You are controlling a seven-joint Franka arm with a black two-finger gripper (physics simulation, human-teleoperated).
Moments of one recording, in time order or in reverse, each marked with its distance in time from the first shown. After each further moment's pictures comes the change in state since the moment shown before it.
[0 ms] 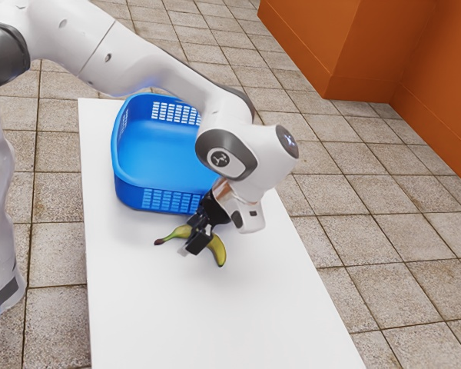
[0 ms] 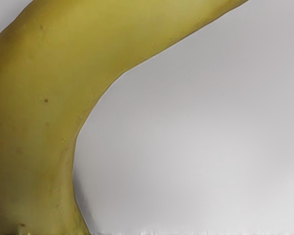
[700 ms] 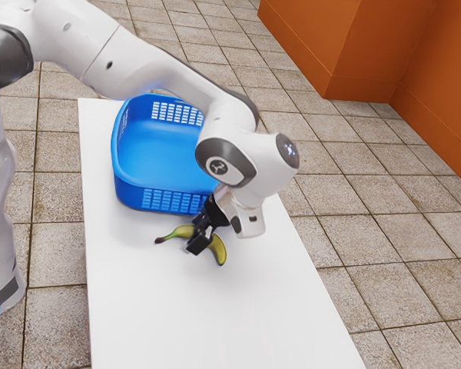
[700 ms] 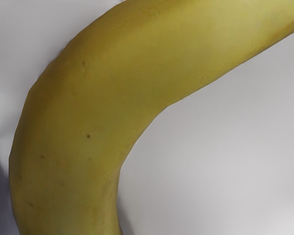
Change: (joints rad) arm -0.033 0.021 0.015 0.001 0.099 0.036 0.004
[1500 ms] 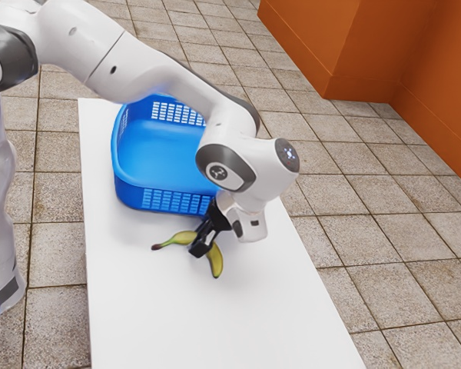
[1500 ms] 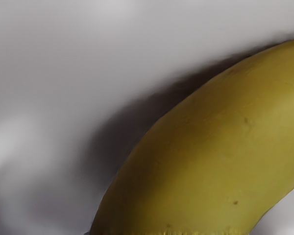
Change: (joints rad) arm 0.002 0.017 -0.001 -0.008 0.008 0.062 0.021
